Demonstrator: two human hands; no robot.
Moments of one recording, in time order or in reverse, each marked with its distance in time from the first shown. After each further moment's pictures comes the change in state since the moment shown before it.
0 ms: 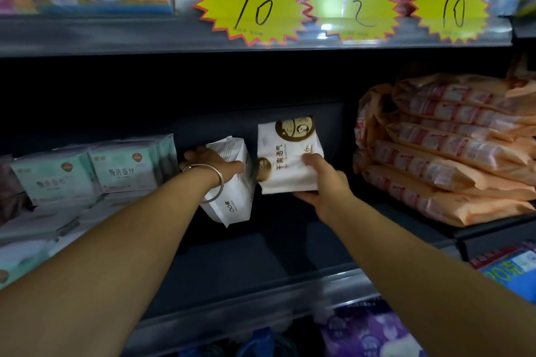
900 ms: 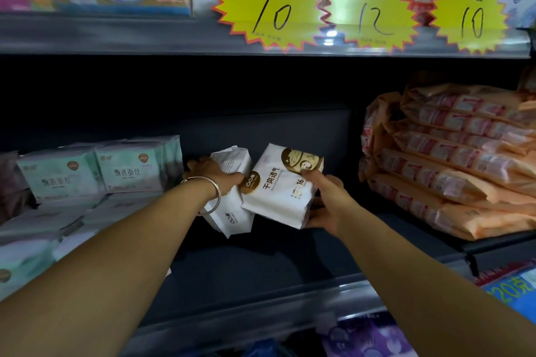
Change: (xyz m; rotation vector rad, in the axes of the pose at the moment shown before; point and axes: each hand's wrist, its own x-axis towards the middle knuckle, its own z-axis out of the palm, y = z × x) left_hand -0.001 -0.016 0.001 -0.036 -0.027 0.049; right_hand 0.008 0.010 -0.006 -0.142 -0.156 0.127
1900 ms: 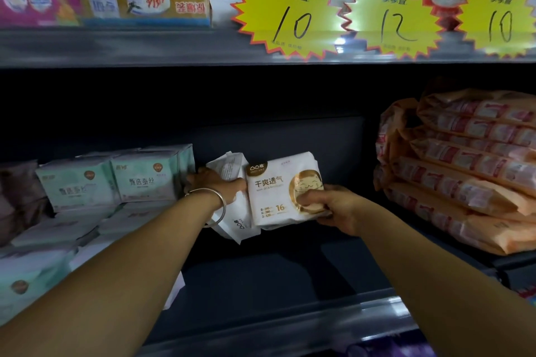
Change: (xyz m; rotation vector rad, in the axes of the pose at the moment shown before) left_hand -0.001 -0.013 -0.006 -0.166 0.081 -0.132; right_hand 0.029 -0.008 0.002 -0.432 -0.168 0.007
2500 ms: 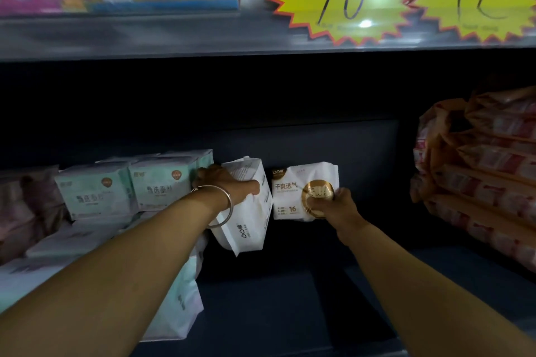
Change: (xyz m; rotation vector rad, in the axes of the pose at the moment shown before) left_hand 0.035 -0.007 -0.018 0.152 -0.039 0.068; right_hand 0.084 0.019 0.042 0.052 0.293 -0.171
